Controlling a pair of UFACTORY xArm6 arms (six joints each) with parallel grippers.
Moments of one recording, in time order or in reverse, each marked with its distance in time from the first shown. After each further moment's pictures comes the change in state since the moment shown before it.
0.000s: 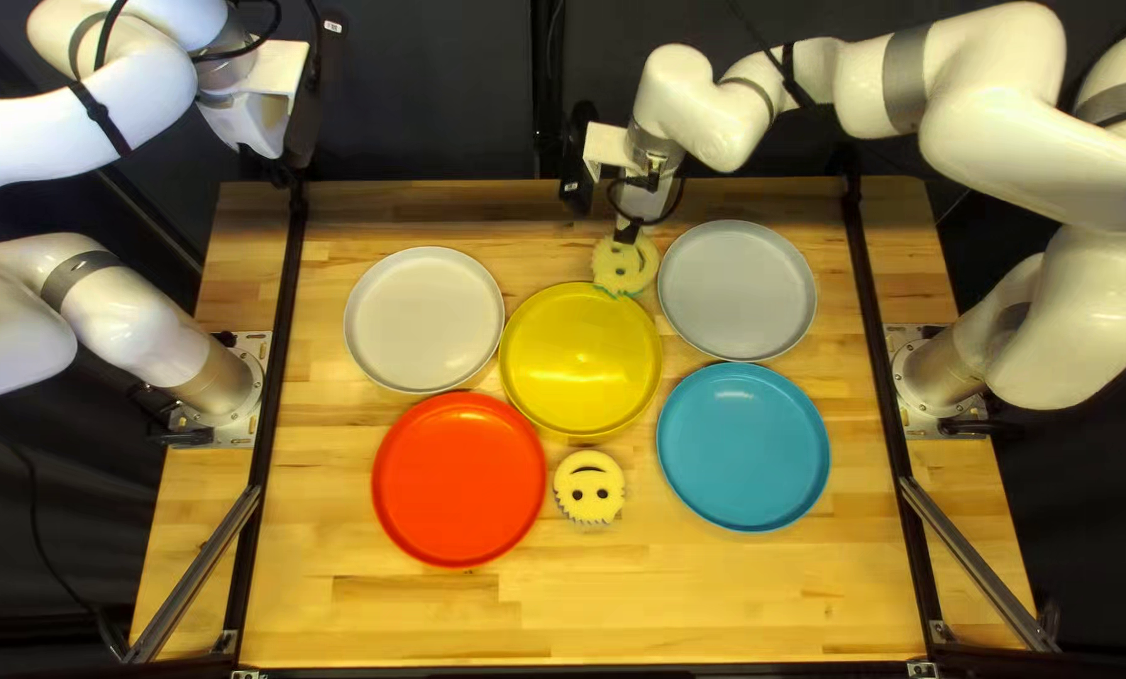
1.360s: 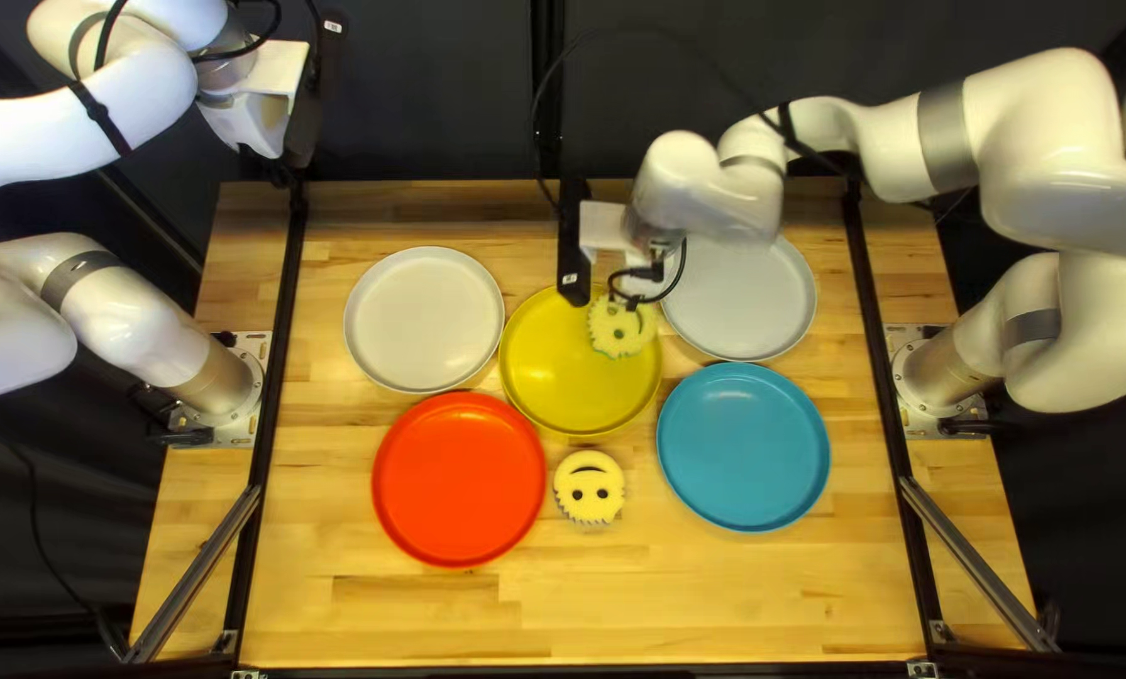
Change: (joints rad) left arm 0.000 0.000 0.000 0.000 0.000 0.000; right arm 0.227 0.067 0.000 -0.161 -0.104 0.242
